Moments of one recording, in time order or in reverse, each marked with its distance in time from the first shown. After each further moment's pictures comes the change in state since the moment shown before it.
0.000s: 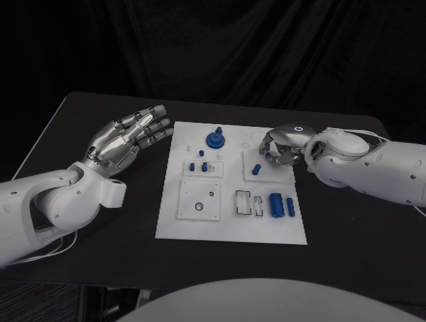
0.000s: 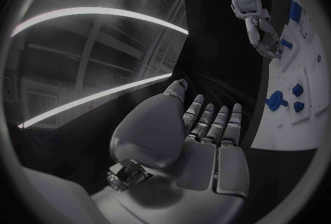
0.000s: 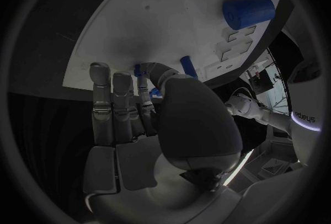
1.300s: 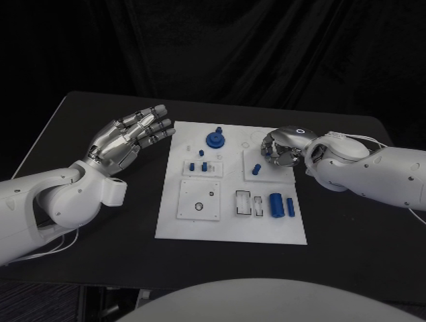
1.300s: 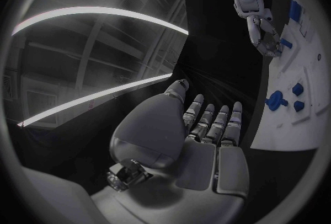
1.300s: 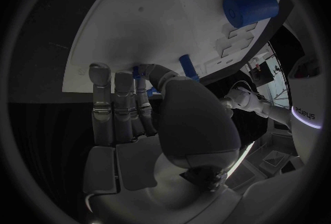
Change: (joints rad) left arm -0.001 0.012 0.000 -0.025 0.000 0.019 0.001; left_hand 0.000 0.000 0.019 -0.025 0.014 0.004 -0.004 0.000 -0.004 -0.007 0.007 0.000 0.000 0.014 0.014 0.019 0.002 -0.016 0.032 -0.003 0.008 0.015; right arm -0.025 0.004 0.000 -0.017 0.069 -0.063 0.034; right_hand 0.000 0.032 0.013 -0.090 0.010 -0.081 0.034 0.193 0.265 0.064 -0.028 0.220 0.122 0.006 -0.025 -0.001 -0.049 0.000 0.021 -0.029 0.018 0.000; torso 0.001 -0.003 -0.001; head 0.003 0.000
